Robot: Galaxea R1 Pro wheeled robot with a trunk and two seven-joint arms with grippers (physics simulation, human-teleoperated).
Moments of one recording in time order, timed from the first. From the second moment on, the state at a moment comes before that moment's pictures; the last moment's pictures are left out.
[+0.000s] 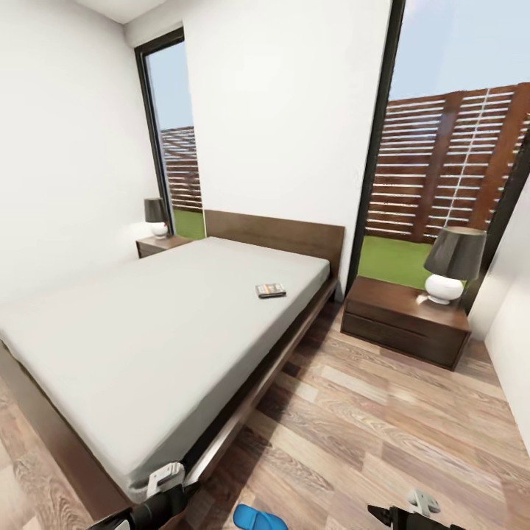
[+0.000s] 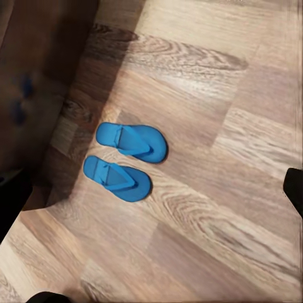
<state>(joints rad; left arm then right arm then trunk) -0.52 0.10 -0.09 -0.05 0.51 0.01 -0.56 -0.49 -0.26 -0.58 -0.05 0.26 0.10 0.70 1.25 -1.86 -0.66</state>
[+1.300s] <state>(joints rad) -0.52 0.09 -0.09 -0.05 0.51 0.01 -0.56 -0.49 -0.26 -0.58 -0.05 0.26 0.10 0.70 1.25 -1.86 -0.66</state>
